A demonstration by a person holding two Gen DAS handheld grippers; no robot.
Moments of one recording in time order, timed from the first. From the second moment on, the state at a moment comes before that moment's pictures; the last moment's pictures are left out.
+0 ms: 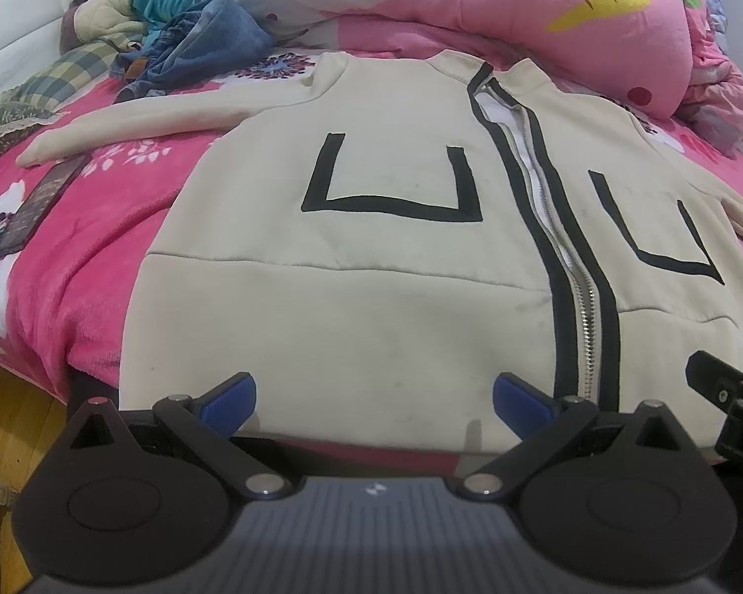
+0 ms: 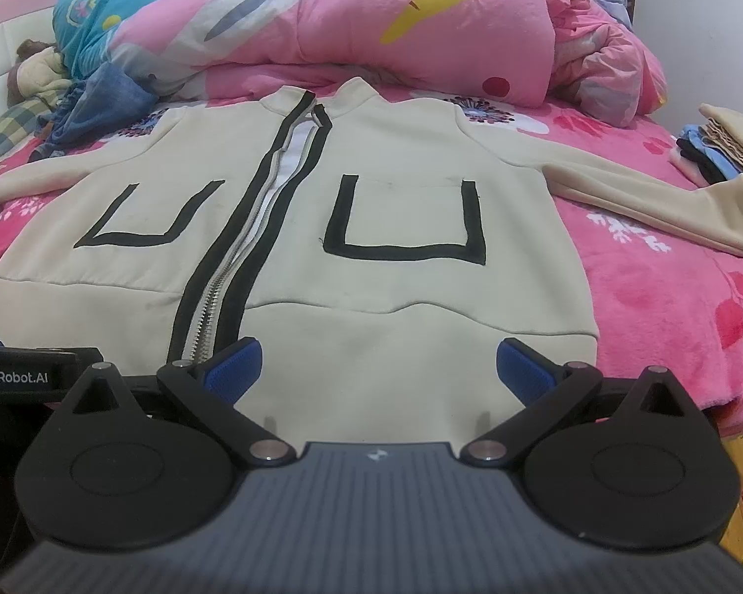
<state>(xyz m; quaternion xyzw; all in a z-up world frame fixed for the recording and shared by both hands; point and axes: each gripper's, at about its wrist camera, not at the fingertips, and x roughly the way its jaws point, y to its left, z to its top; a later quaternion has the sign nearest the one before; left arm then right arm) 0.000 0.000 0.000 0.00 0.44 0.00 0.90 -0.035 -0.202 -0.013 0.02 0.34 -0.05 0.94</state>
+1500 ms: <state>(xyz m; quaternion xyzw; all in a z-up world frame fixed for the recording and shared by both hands) -0.003 -0.003 -0.001 0.01 0.44 0.00 0.90 -0.039 -0.204 -0.015 0.03 0.34 -0.05 0.94</state>
